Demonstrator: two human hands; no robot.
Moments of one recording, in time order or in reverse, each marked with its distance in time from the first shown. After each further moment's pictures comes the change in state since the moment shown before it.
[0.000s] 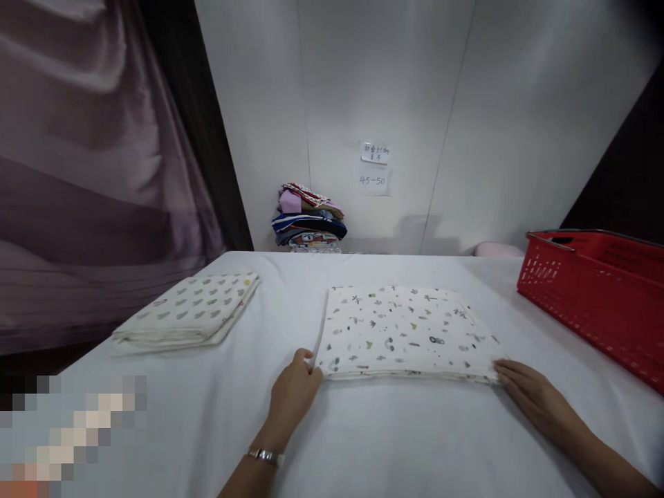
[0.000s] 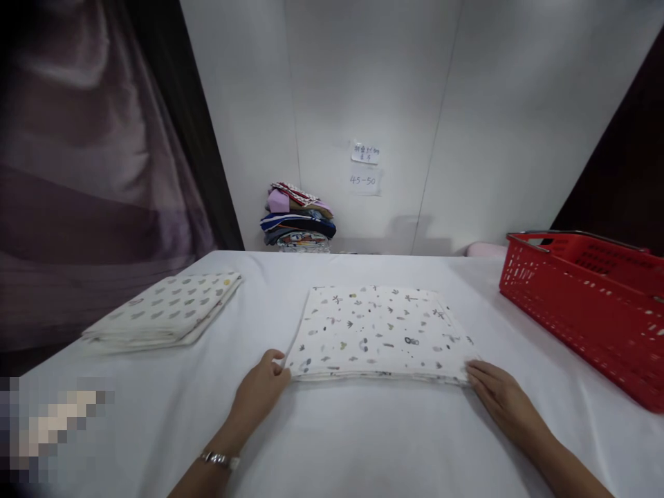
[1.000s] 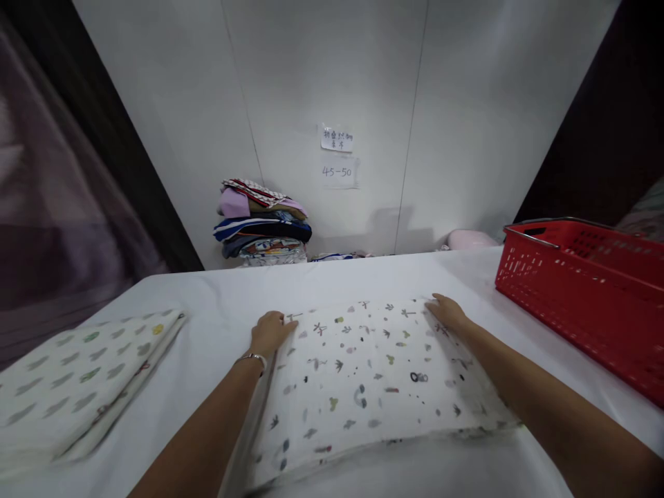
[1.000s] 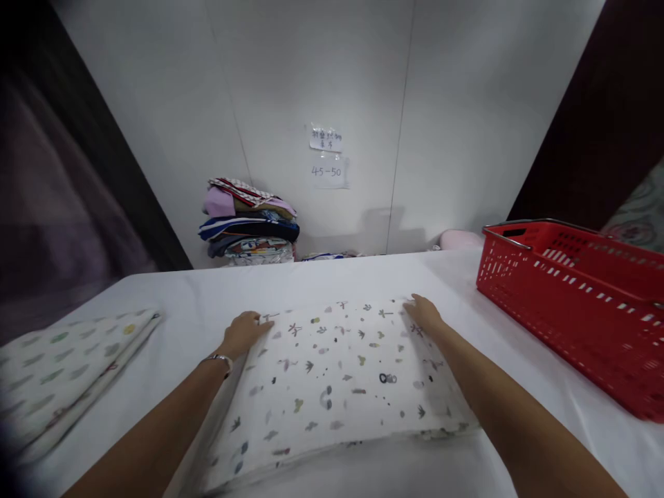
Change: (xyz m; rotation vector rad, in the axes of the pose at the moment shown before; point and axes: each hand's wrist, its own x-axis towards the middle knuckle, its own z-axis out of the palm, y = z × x) left_hand 0.236 0.063 0.014 0.307 0.048 0.122; right_hand 0.230 0.053 0.076 0.037 -0.206 0.623
